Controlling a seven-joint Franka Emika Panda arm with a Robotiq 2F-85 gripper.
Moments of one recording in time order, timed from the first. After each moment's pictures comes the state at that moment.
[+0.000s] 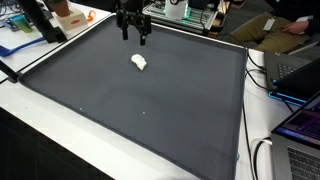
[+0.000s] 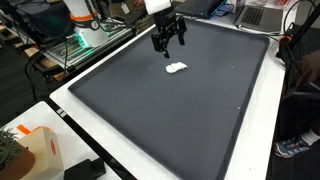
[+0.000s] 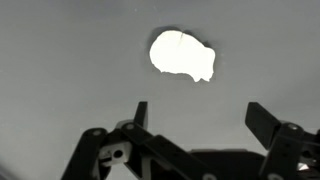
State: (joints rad) arm 0.06 0.09 0.00 -2.52 0.27 2.94 -0.06
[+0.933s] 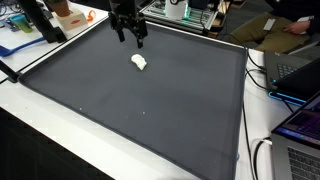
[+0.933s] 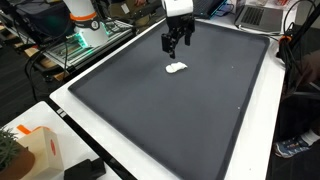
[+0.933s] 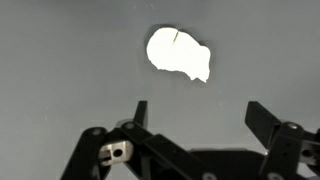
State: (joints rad) arm 0.03 0.19 -0.01 -2.26 0.14 2.54 0.03
